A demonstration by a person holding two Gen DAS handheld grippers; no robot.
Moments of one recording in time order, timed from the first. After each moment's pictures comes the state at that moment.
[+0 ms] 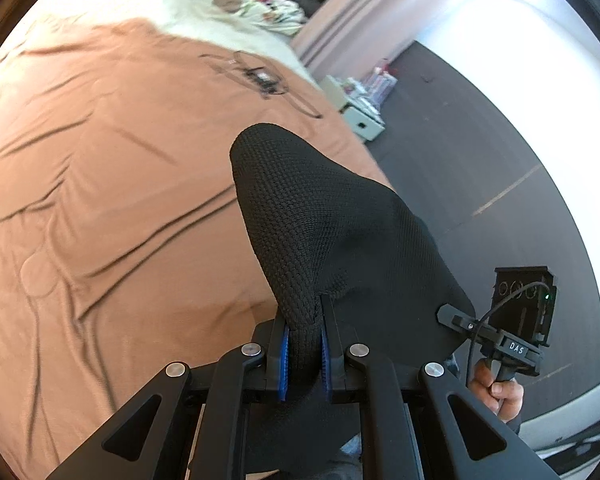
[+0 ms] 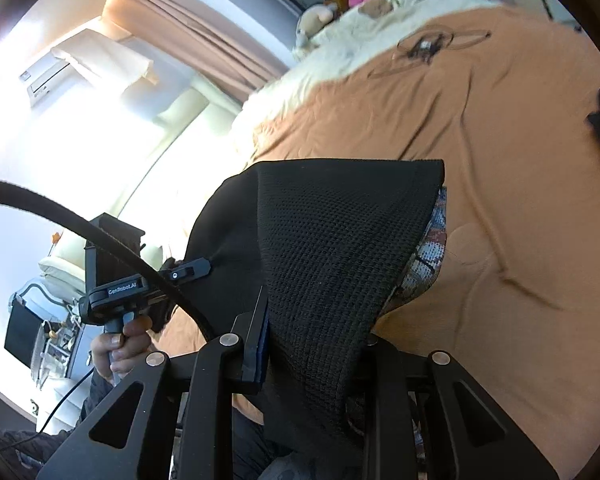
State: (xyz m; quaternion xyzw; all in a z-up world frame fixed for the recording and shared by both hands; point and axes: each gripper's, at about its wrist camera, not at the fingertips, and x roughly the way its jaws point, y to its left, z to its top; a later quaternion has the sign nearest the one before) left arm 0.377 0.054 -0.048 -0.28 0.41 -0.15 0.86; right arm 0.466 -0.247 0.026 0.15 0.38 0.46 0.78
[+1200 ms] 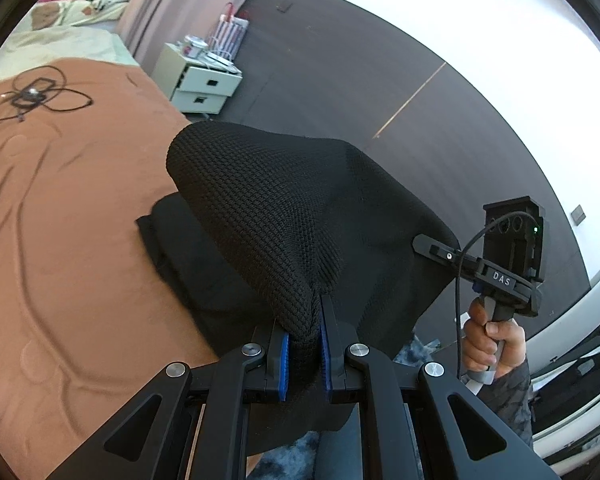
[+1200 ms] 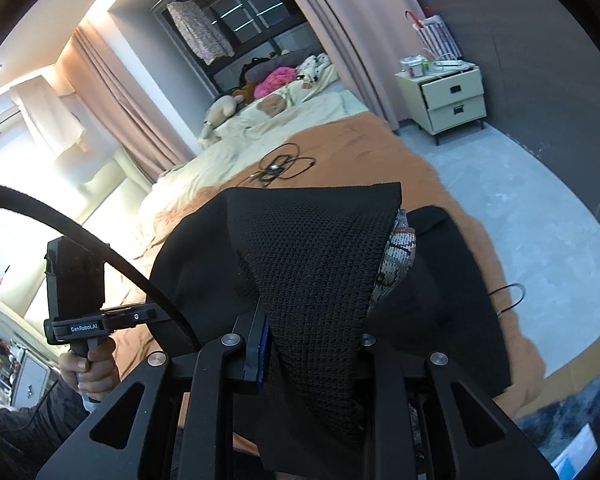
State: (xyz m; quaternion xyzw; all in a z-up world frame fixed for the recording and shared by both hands) left arm 0.531 -0.272 0.001 -0.18 0.41 -0.35 0.82; right arm 0.373 -0.498 0.139 0.13 0.31 0.31 0.89
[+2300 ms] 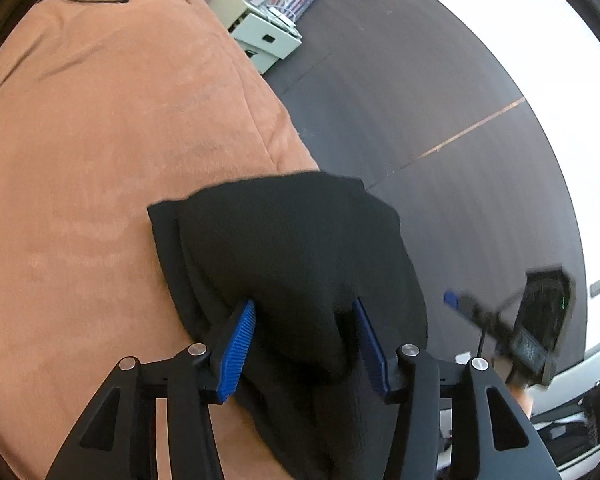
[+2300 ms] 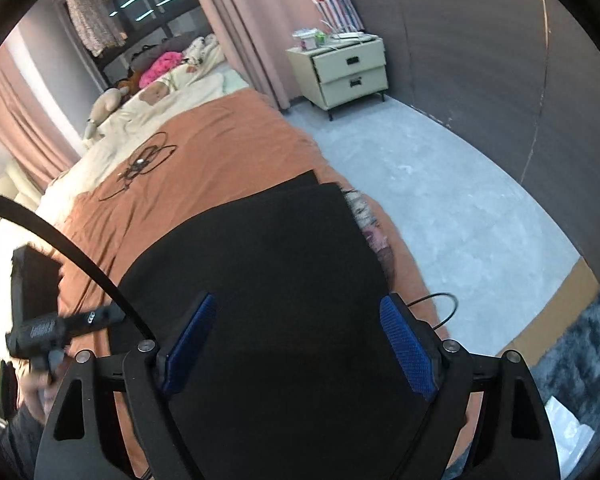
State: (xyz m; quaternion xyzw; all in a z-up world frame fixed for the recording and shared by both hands) left arm 0.669 -0.271 -0.126 -0.29 0.47 -0.30 0.78; right arm 0.353 -0.451 0.086 0.11 0.37 0.13 0.91
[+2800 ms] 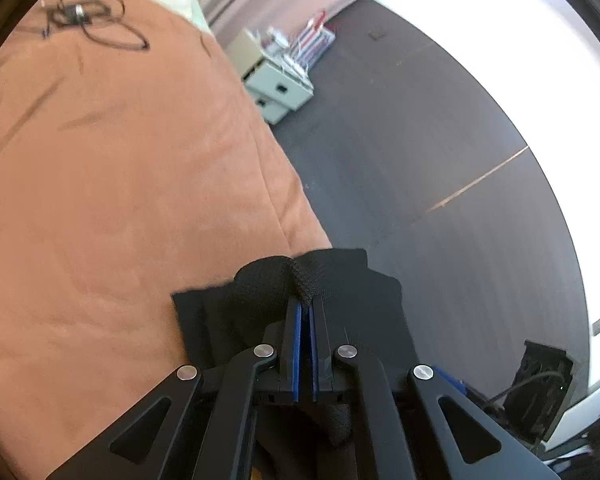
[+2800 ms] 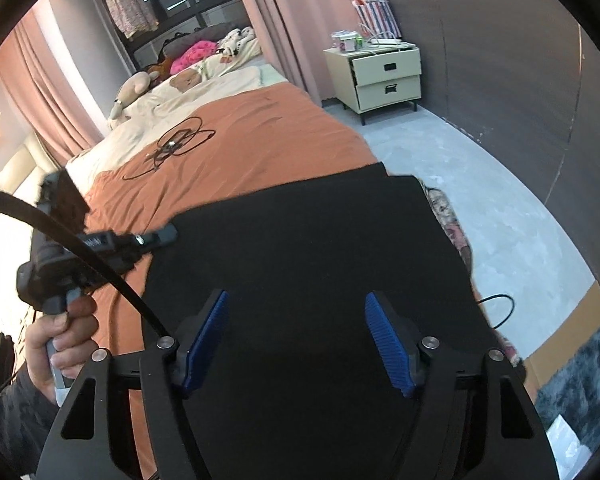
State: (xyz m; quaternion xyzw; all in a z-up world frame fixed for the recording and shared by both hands) left arm 0.695 -0.248 -0.108 -0.31 0.41 -0.25 0.82; right arm 0.351 -0.438 0.067 0.09 0.36 0.16 0.91
